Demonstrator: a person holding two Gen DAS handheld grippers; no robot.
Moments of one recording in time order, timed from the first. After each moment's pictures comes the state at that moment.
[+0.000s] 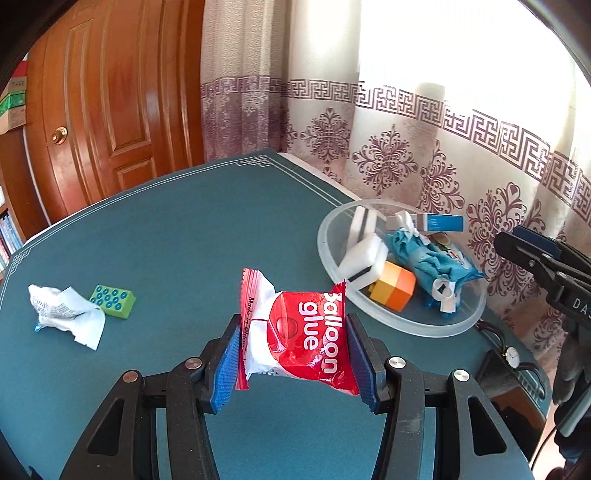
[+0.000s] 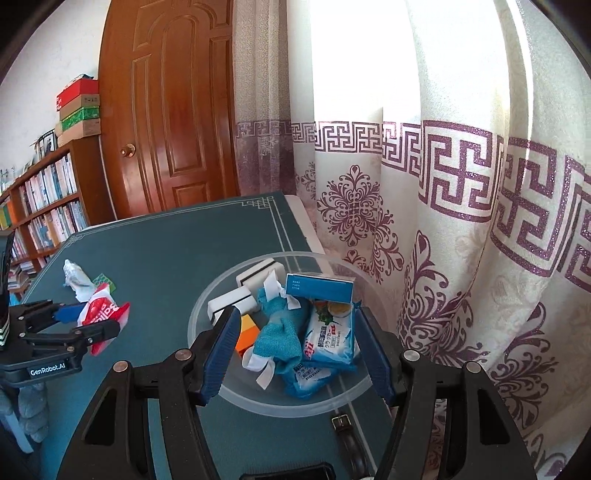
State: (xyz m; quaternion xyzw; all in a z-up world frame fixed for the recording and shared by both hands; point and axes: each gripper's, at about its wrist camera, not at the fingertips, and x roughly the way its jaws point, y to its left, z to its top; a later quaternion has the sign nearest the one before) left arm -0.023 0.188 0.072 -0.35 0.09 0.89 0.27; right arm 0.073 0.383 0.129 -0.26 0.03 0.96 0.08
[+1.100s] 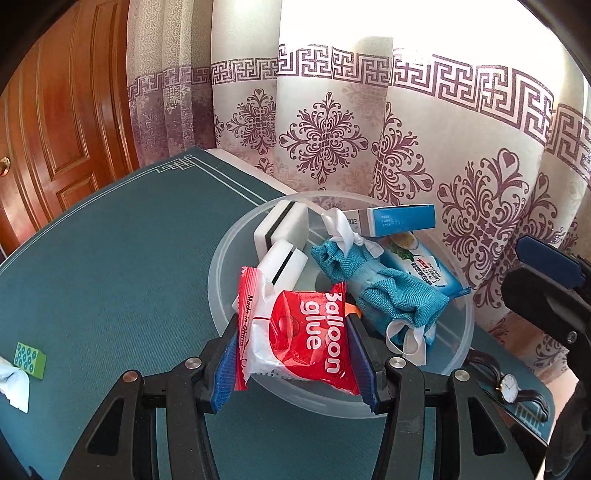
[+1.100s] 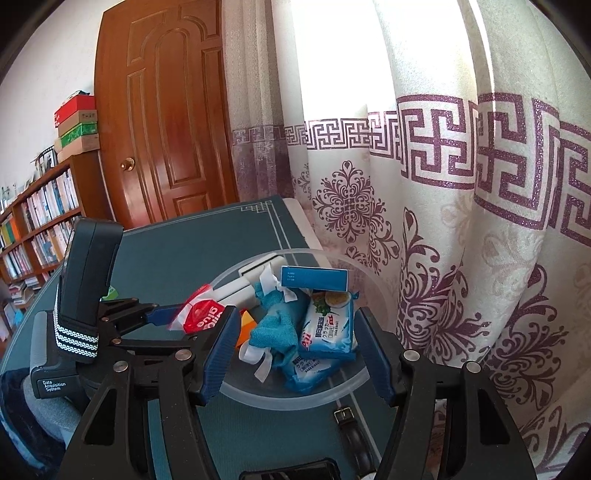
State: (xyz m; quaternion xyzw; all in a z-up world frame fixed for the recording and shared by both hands) left arm -0.053 0.282 0.045 -0.35 0.12 0.86 0.34; right arm 0.081 0.389 0.117 -0.25 0.06 0.96 0.08
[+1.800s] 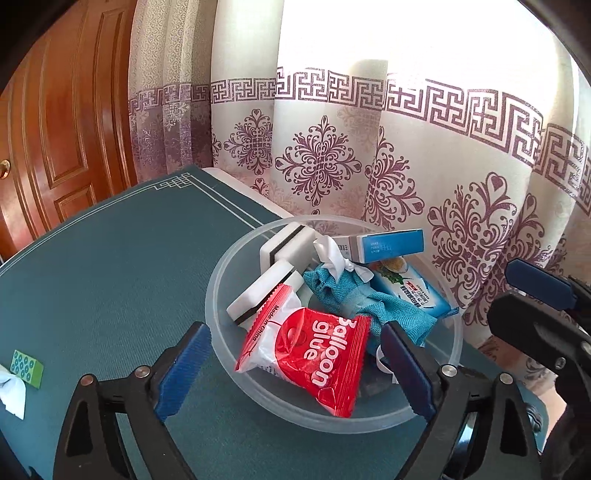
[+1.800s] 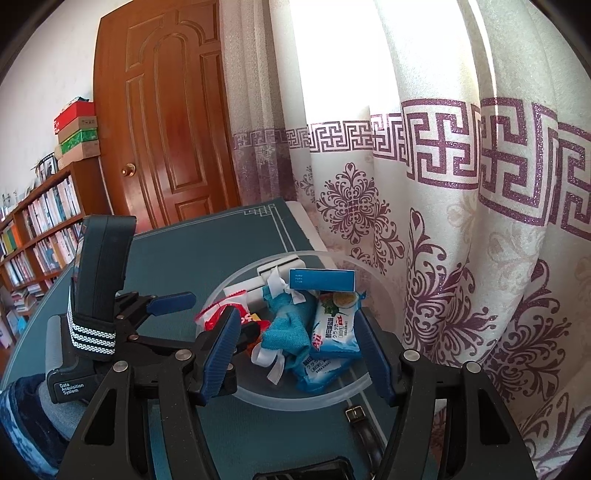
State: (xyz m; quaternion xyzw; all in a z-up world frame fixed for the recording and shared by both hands) left arm -0.049 0.274 0.059 -0.32 0.09 0.87 0.36; right arm 0.084 0.384 0.120 -0.24 0.07 0.97 0.08
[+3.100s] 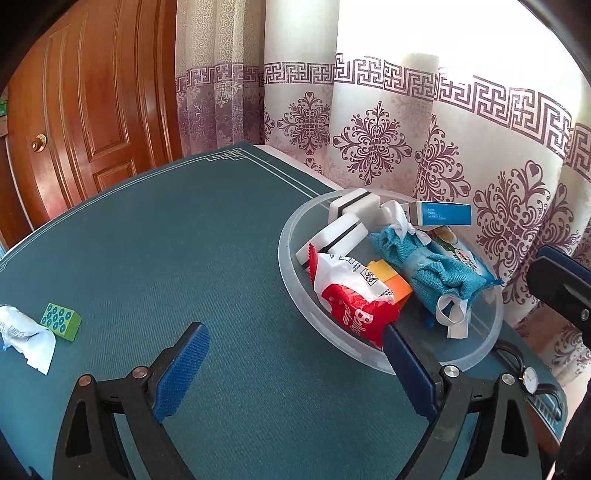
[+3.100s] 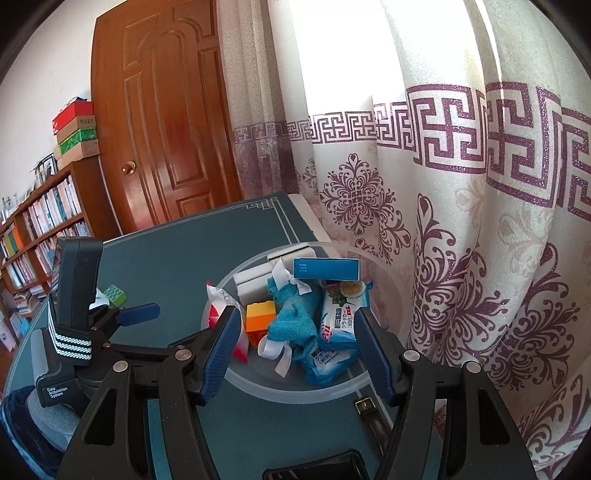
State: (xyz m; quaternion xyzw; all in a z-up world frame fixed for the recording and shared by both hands) left arm -0.045 0.233 0.044 -0.35 0.09 0.89 0.28; right arm 0.080 0.378 0.113 -0.25 0.08 0.96 0.07
